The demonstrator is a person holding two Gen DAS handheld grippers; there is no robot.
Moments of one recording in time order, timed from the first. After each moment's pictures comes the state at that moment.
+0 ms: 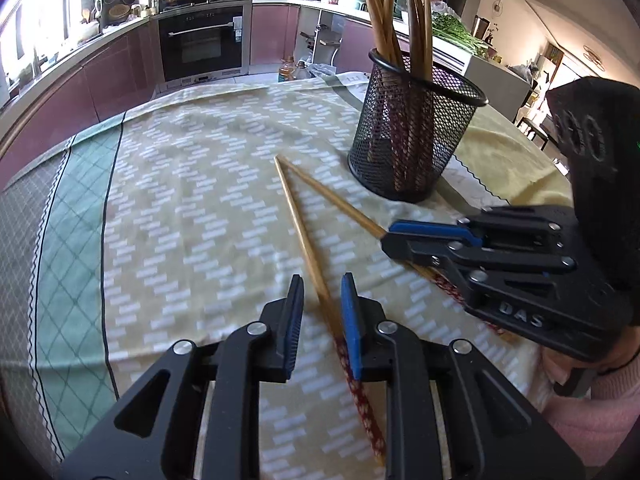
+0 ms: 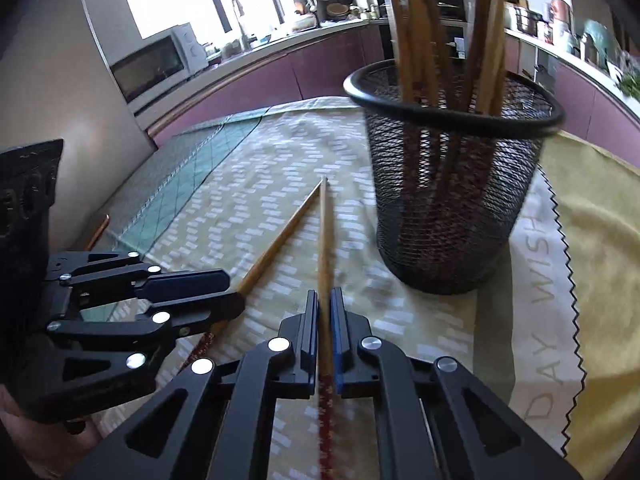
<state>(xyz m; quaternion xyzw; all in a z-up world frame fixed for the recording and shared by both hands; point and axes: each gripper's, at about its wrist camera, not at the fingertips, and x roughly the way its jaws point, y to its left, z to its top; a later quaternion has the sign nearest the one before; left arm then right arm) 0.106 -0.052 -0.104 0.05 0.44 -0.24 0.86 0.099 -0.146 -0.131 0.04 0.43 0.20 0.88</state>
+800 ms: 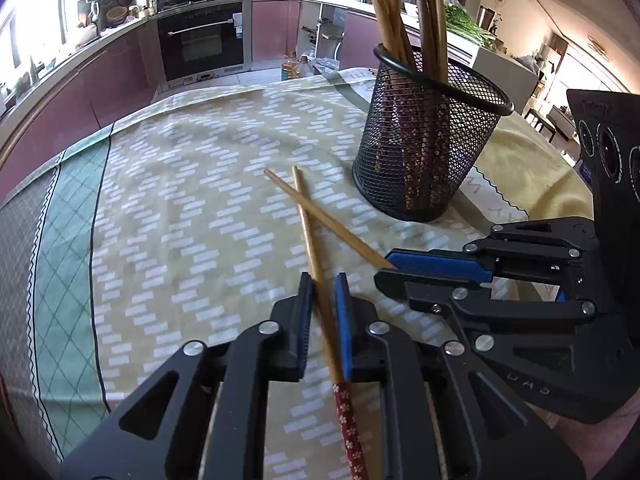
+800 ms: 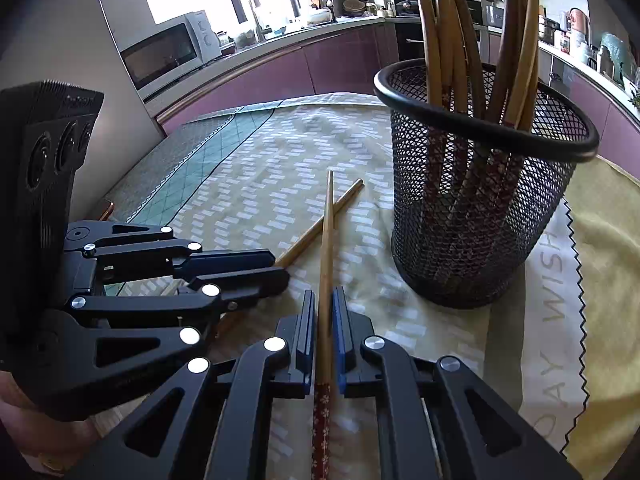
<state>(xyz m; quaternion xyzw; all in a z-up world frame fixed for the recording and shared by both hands) 0.132 -0.070 -0.109 0.07 0.45 -0.23 0.86 0.113 -0.127 -0.134 0.01 0.43 0.22 0.87</state>
